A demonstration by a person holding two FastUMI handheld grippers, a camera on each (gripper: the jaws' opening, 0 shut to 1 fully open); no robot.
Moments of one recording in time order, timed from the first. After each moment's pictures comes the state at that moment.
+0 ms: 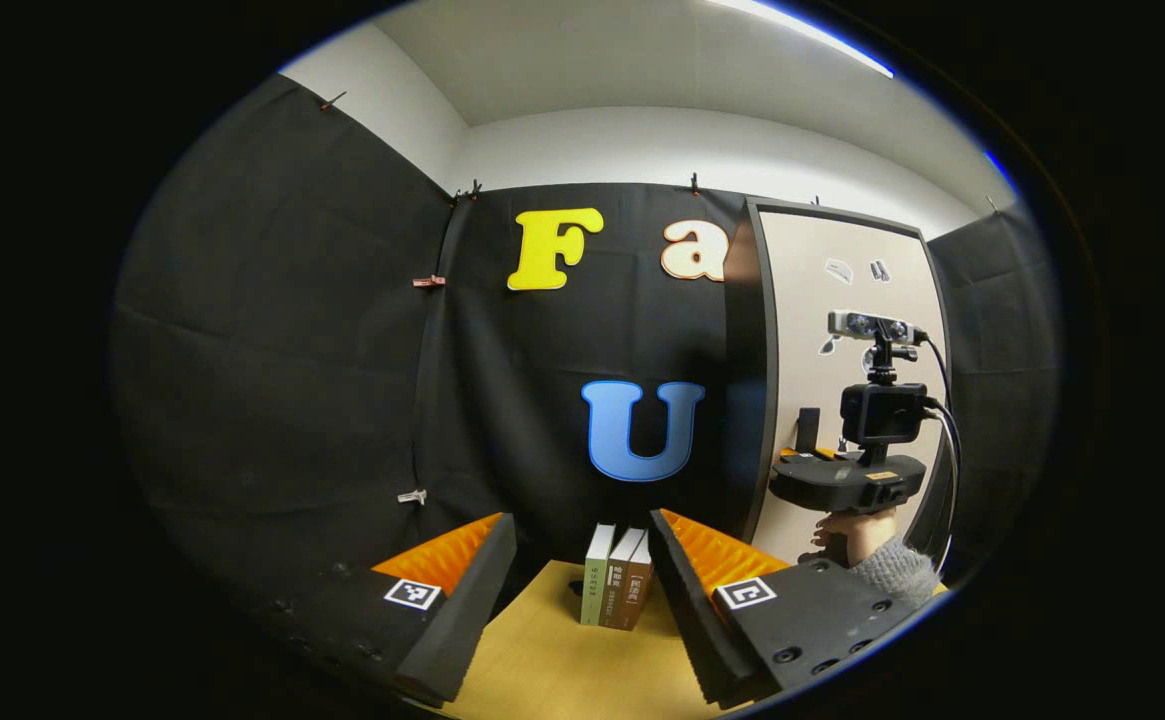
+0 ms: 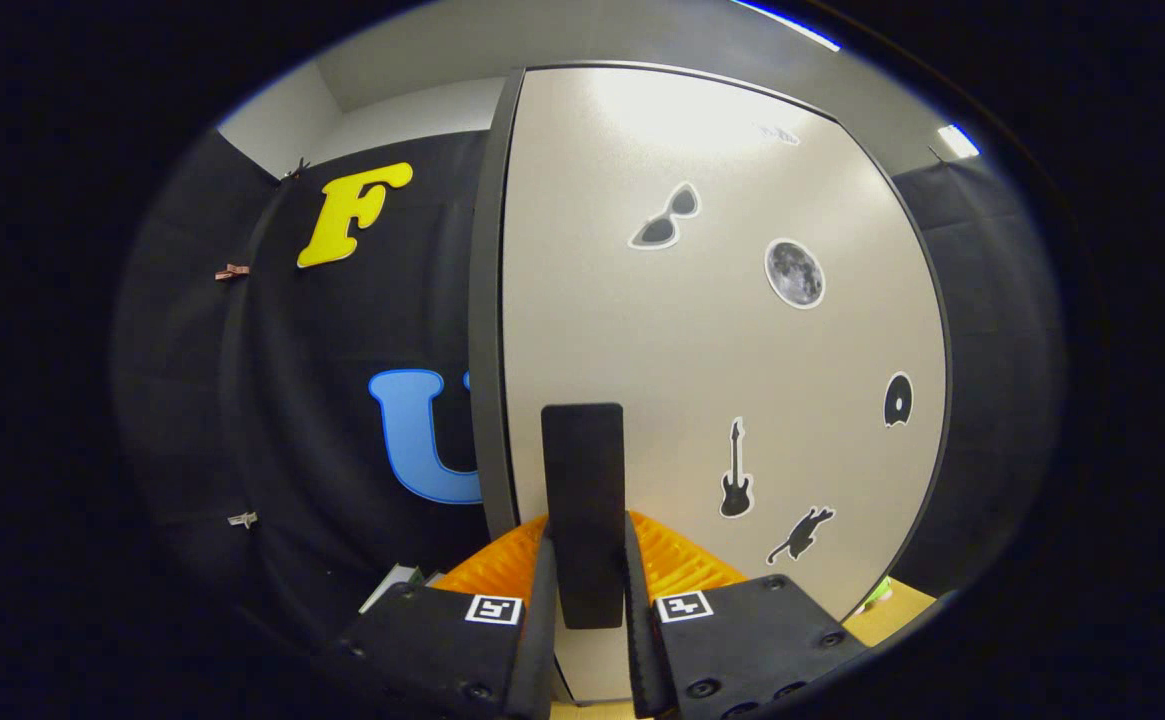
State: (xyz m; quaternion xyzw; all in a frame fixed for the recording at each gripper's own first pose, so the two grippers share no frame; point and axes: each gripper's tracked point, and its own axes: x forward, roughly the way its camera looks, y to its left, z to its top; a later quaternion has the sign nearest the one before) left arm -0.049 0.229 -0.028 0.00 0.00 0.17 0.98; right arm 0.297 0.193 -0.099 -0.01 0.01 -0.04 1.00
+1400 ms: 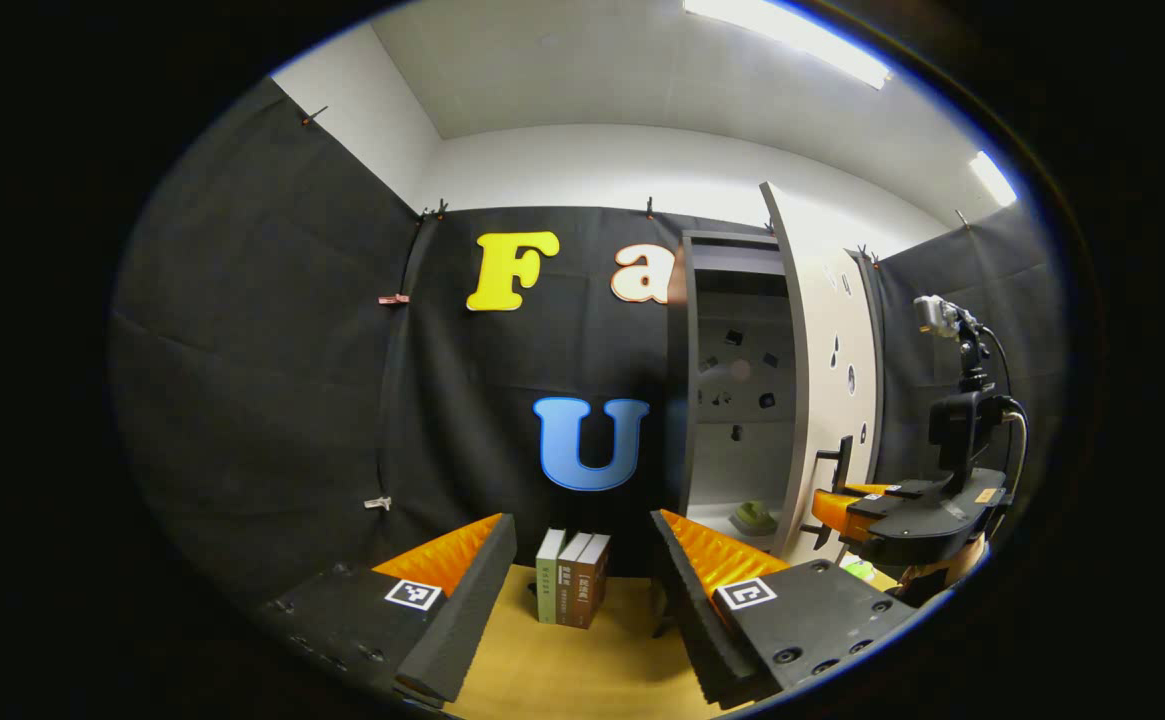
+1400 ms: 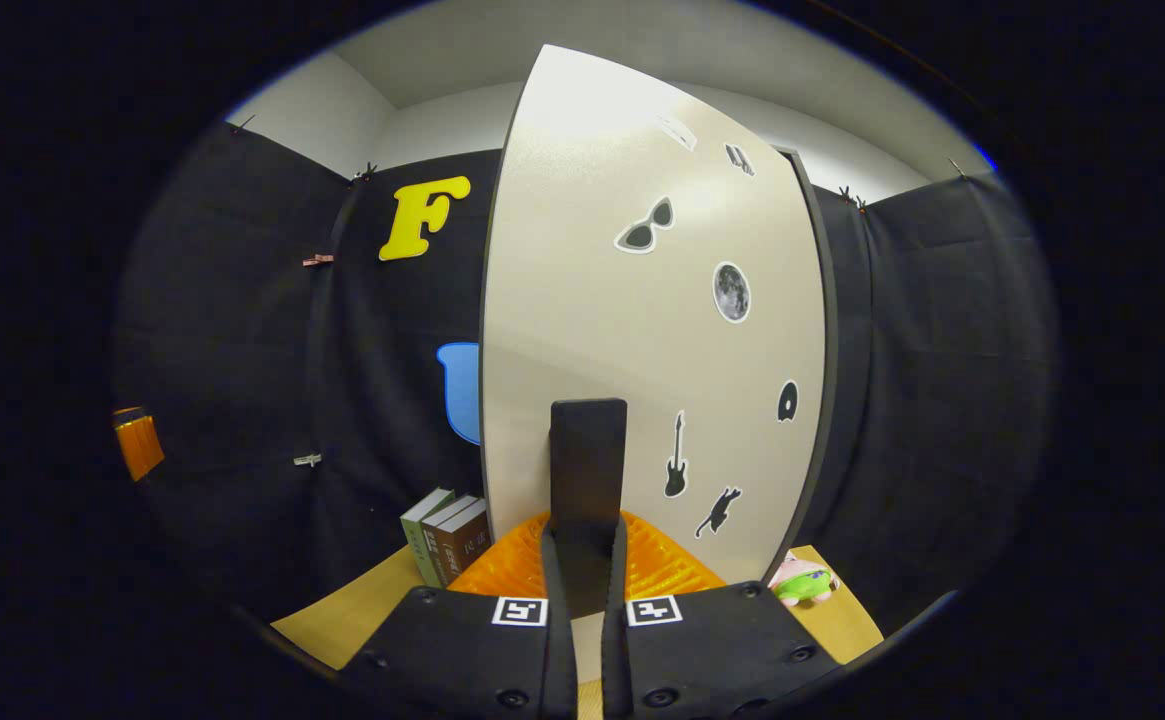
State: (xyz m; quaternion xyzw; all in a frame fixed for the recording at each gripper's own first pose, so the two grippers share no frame) left arm -0.088 0.145 -0.007 0.01 -0.02 0.10 0.99; right arm 0.134 0.135 -0.073 -0.04 0.05 0.06 1.00
